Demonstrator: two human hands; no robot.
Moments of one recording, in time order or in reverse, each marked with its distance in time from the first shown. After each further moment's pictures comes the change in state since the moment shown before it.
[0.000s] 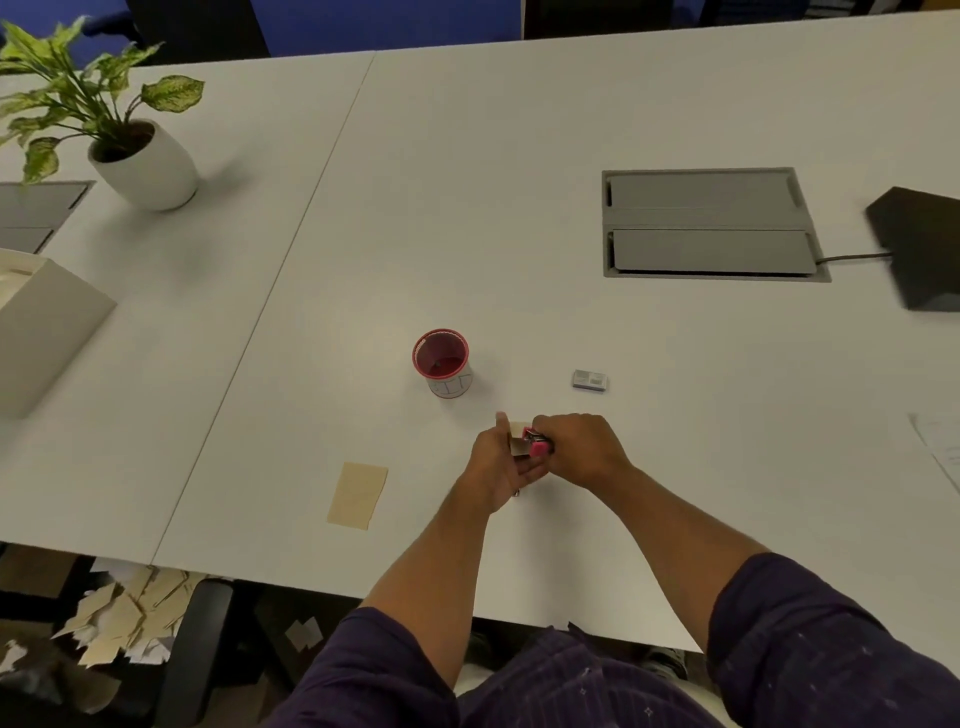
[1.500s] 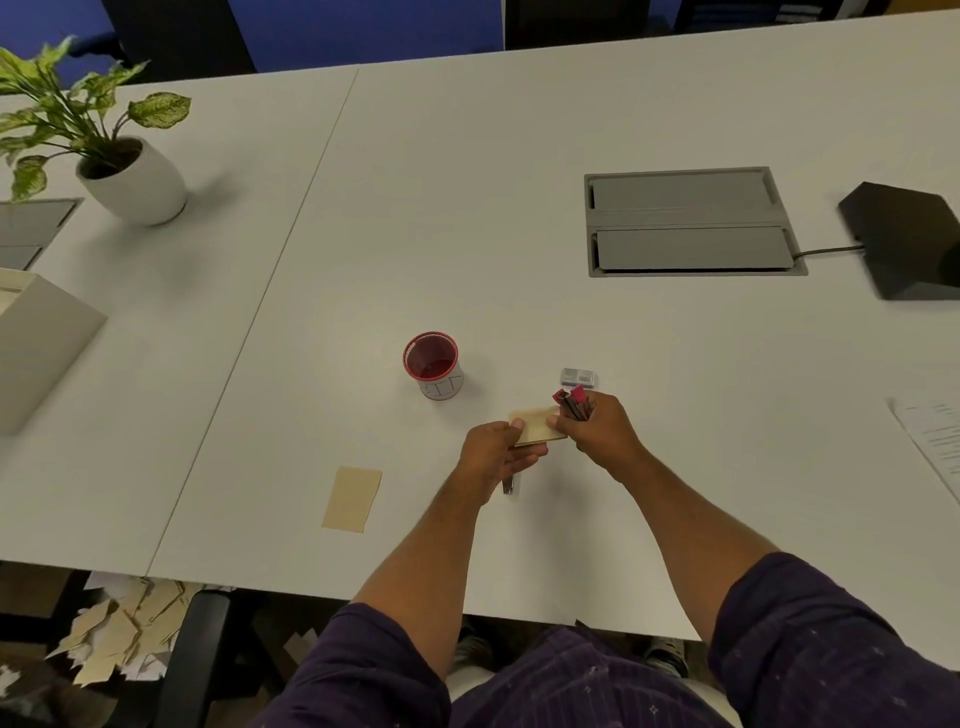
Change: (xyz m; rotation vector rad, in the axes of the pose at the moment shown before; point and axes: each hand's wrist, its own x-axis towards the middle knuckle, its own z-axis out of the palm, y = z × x) left_hand 0.008 -0.002 -0.003 0.198 -0.015 0.166; right_hand -0.007 0.032 -0.003 0.989 0.167 0.471
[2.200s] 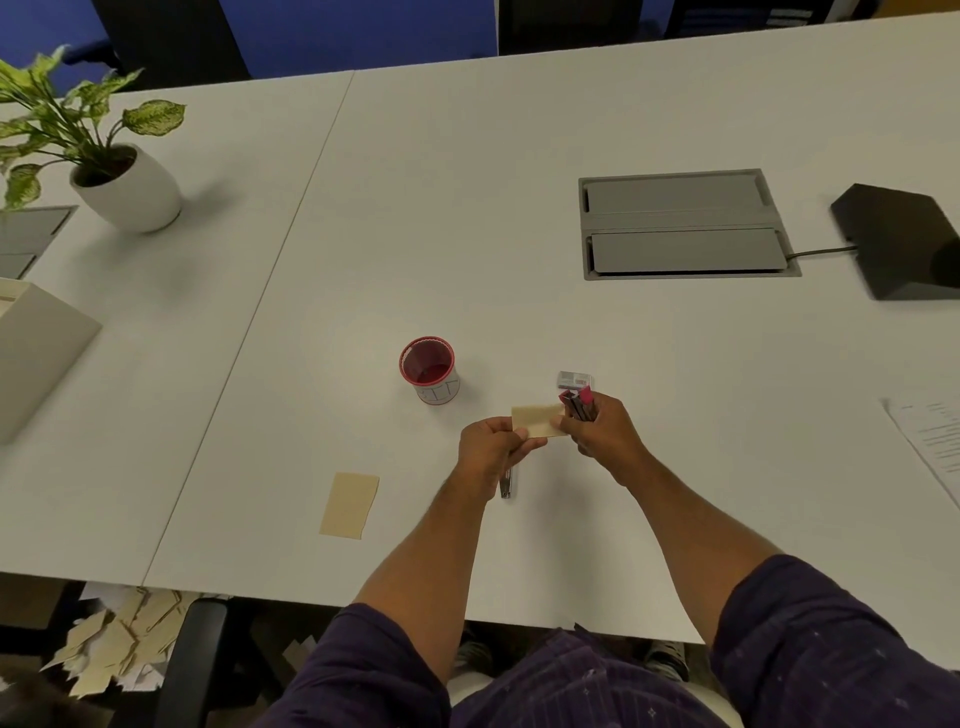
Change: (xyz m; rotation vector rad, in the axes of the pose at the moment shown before) left_hand 0.004 0.006 0.009 -0.056 0.092 0.080; right_hand -0.004 -0.004 -0.007 0.165 -0.010 0.084
